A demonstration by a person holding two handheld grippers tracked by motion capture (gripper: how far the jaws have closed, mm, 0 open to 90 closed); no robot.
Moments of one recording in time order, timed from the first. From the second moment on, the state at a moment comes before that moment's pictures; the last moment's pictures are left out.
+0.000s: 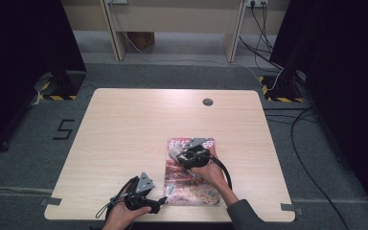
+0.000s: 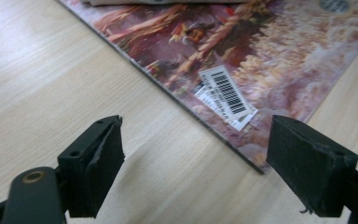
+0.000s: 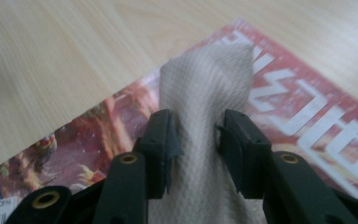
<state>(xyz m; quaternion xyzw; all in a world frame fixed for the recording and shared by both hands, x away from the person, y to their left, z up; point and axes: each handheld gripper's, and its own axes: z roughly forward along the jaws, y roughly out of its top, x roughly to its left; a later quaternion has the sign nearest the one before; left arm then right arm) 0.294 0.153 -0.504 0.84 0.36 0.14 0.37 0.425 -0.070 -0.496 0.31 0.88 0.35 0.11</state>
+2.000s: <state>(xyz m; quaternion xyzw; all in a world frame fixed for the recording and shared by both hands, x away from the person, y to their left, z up) 0.293 0.151 -0.505 0.85 0.36 0.14 0.37 0.443 -0.133 -0.498 0.38 0.85 0.33 0.17</state>
